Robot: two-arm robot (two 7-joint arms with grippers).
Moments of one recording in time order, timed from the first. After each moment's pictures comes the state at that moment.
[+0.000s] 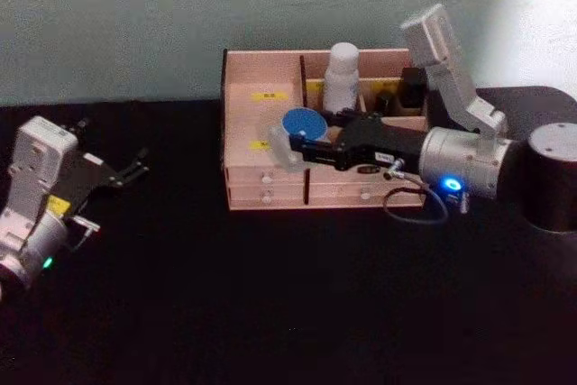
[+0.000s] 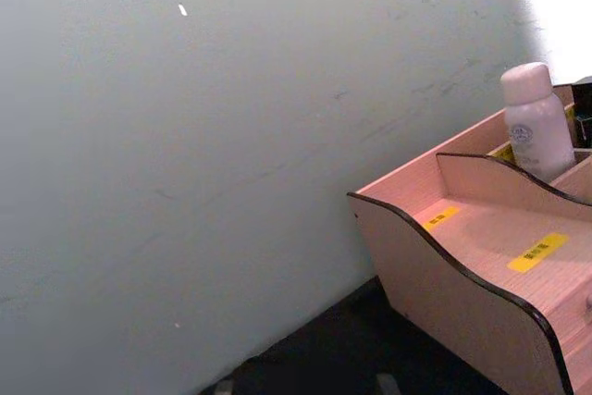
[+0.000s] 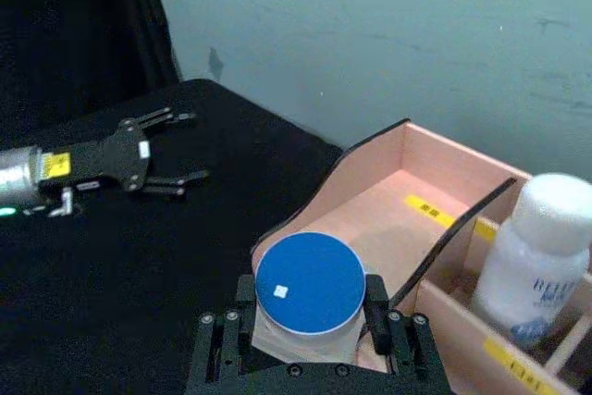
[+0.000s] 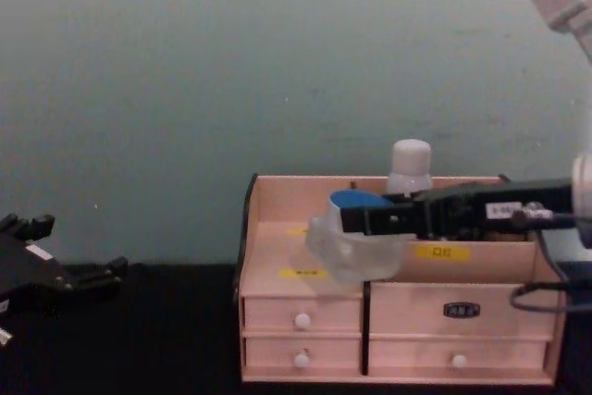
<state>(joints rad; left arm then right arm) -0.20 0.60 0.45 -1.41 -0.25 -0.12 0.03 0.48 0.48 -0.54 -1.46 0.55 0.36 0.51</state>
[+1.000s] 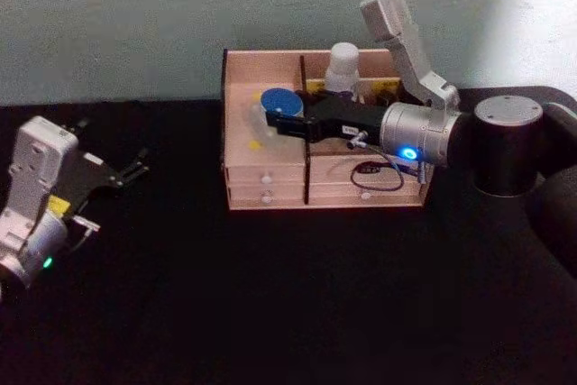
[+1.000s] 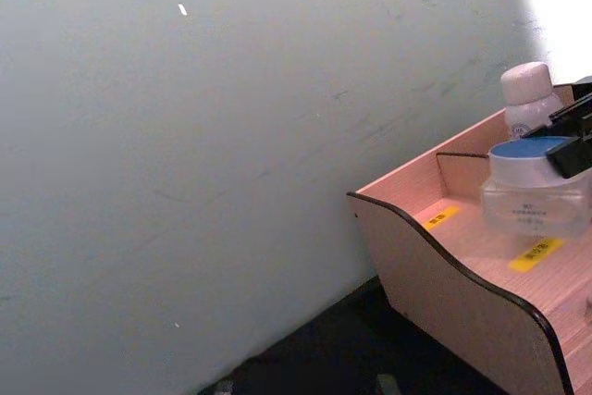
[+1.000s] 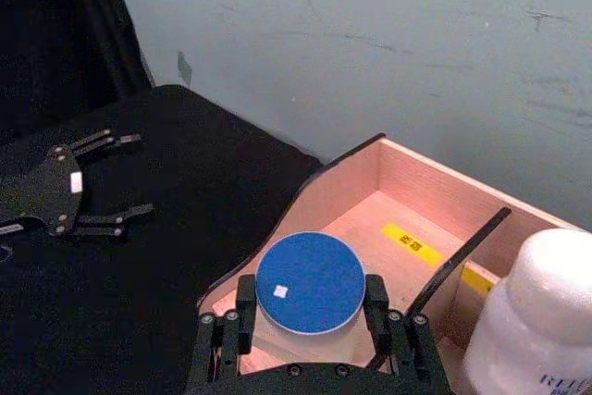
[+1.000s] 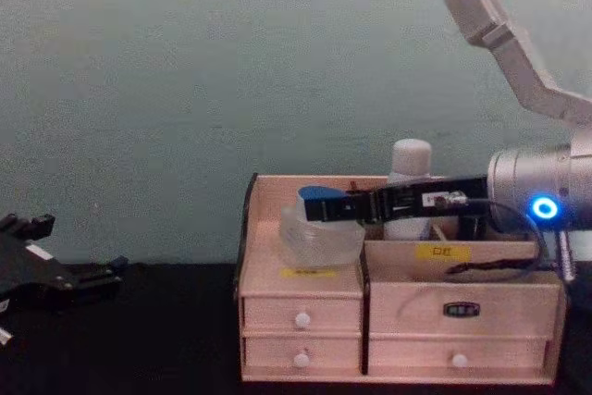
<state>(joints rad) -0.20 0.60 0.45 -1.41 -0.25 -0.12 0.03 0.65 0.32 -0.60 -1.17 0.52 0.32 0.51</state>
